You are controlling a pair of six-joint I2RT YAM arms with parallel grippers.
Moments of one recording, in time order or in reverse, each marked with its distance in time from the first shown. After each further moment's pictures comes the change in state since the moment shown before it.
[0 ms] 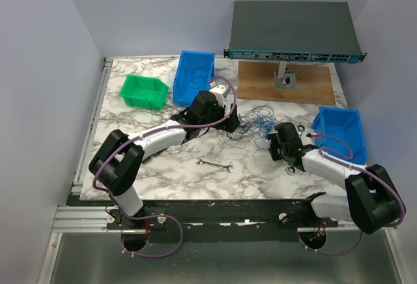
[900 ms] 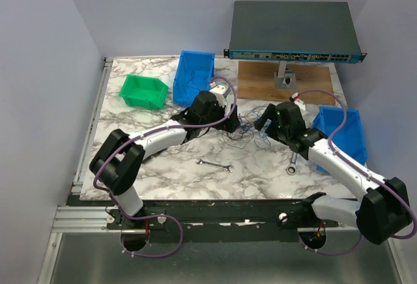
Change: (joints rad) left arm 0.000 0.007 0.002 0.001 0.000 -0.003; right arm 0.043 -0.058 0.314 -0.156 -0.119 -0.844
